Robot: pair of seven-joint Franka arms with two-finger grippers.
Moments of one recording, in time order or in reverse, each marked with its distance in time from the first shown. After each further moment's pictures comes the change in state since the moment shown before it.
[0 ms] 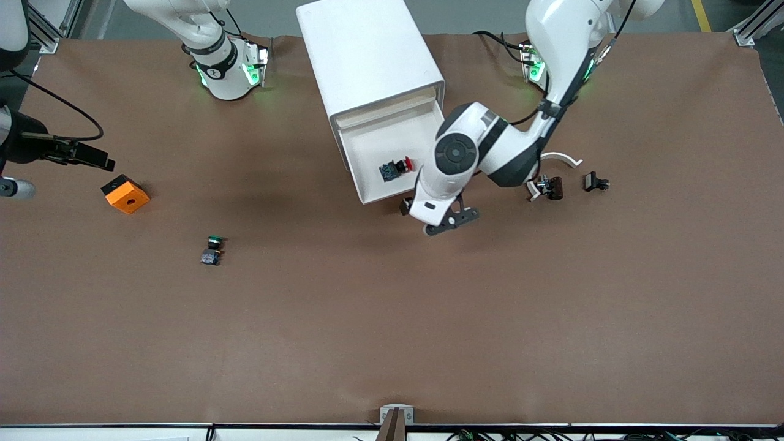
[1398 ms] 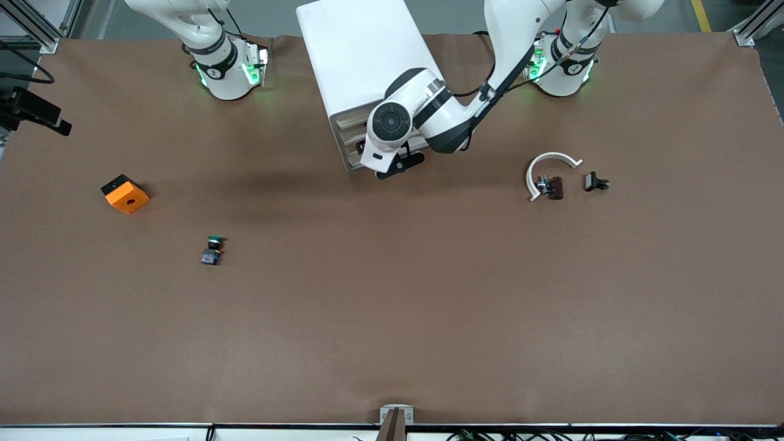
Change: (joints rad) left arm -0.054 0.059 -0.202 -0.011 -0.168 -0.095 -0.194; right arm -0.023 -0.073 0.011 0.114 -0.002 -0.086 -0.024
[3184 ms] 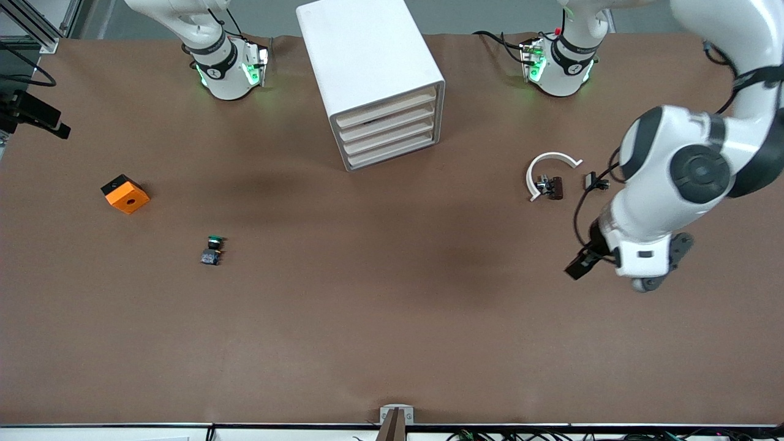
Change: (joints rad) left arm 0.693 -0.241 0.039 0.174 0.432 -0.195 0.225; right arm 0.000 0.002 0.008 0.001 -0.022 0.009 -0.002
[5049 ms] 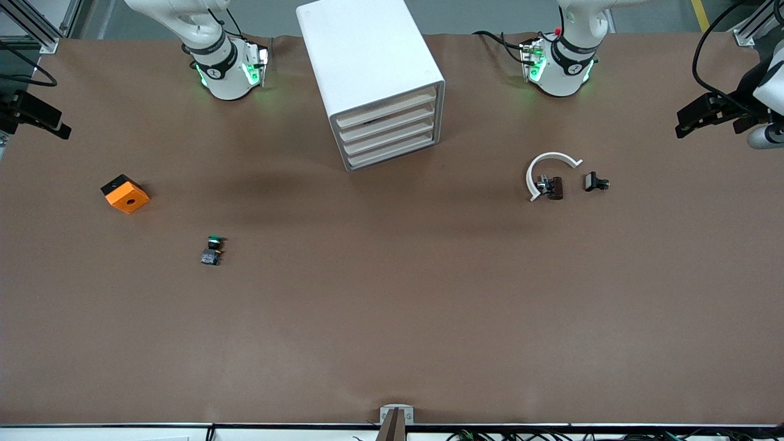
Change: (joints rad) left arm 0.040 -0.445 0.205 -0.104 -0.145 -0.421 0.979; right arm 0.000 0.000 0.003 0.000 0.000 0.002 -0.002
